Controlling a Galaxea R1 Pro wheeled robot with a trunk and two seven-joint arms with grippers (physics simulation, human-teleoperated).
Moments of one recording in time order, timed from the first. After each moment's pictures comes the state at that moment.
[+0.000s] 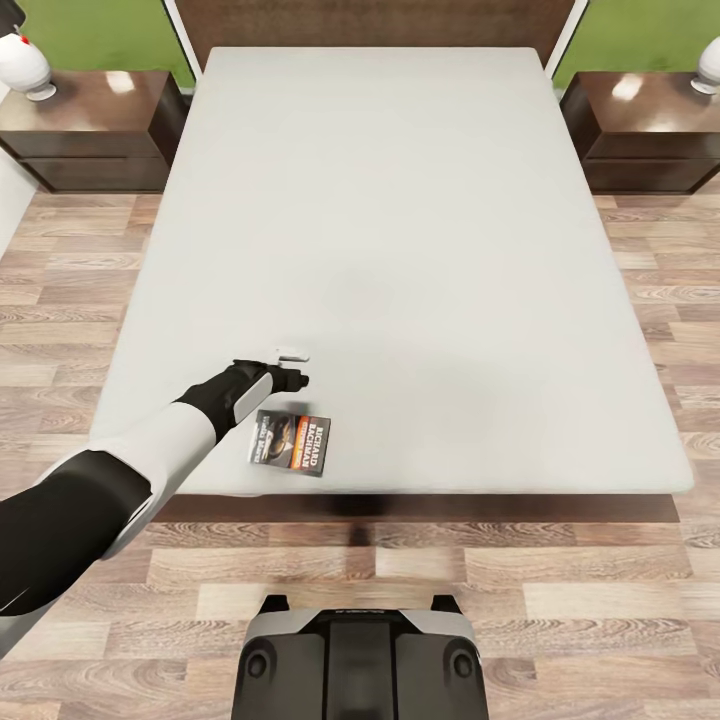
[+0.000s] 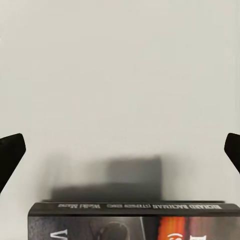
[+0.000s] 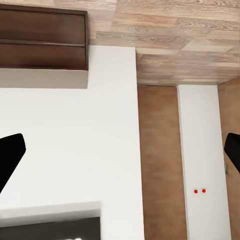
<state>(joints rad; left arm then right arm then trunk) -1.39 -0.02 -0.69 -0.25 0.66 0.39 0.10 -0.07 -0.14 -0.75 0.03 0.84 0.21 -0.04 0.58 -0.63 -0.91</state>
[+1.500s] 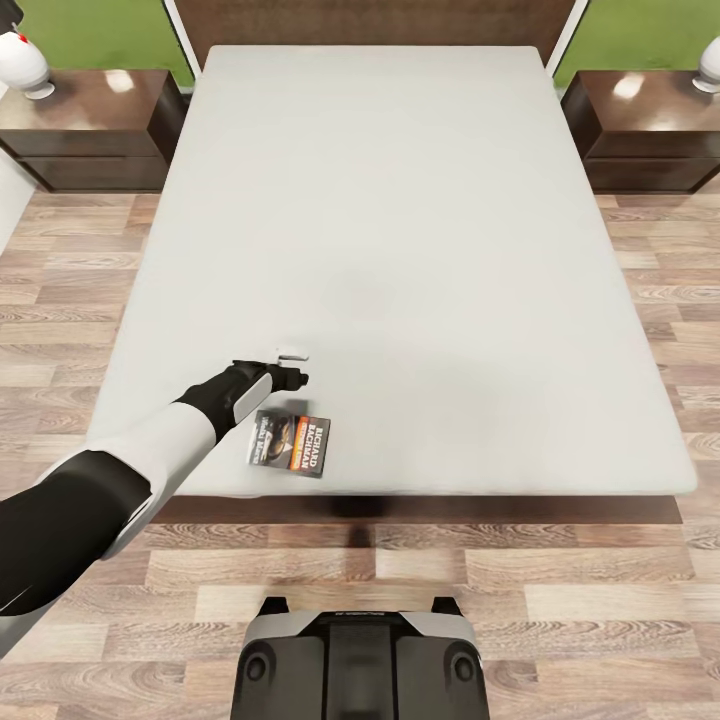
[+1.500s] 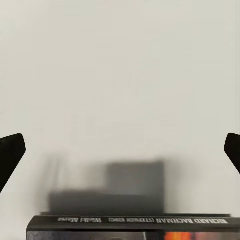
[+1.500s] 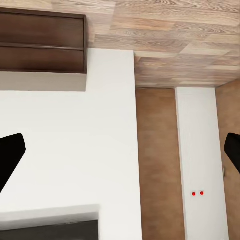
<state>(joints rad) -1.39 -0.02 -0.68 -0.25 0.66 0.37 0.10 -0.07 -0.14 -0.74 0.02 0.84 0.21 -0.03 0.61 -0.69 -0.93</state>
